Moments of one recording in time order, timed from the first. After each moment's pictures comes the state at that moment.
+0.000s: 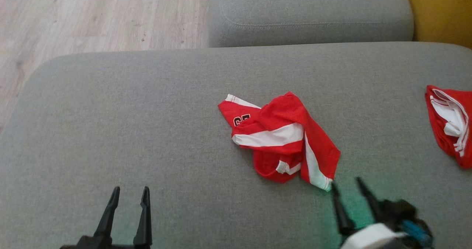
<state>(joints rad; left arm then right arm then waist) 0.18 0.06 -0.06 0.16 -0.12 -0.11 -0.25 0.12 -0.04 0.10 0.28 0.13 0.12 -0.18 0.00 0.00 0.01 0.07</state>
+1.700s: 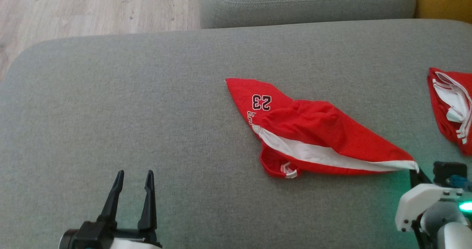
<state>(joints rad) 0.11 0.05 -0.10 0.16 -0.16 -0.09 -0.25 -0.04 -0.04 -0.26 0.31 -0.12 0.12 0.24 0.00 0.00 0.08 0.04</state>
